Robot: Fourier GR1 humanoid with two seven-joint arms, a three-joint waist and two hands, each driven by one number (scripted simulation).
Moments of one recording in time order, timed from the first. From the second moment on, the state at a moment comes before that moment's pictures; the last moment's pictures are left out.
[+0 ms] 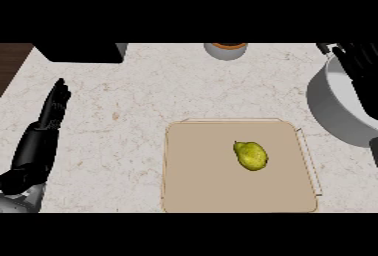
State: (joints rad) left arm -0.11 0.61 -0.31 -1.66 0.21 0.44 -0.16; right arm -0.43 -0.53 -0.03 -1.43 -0.49 -0.02 0.13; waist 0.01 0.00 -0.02
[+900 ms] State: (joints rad) left arm -0.24 0.50 -0.26 -1.62 0.40 0.42 0.05; right arm -0.48 -0.33 0.16 -0.91 -0.57 0.72 -0.25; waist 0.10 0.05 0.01
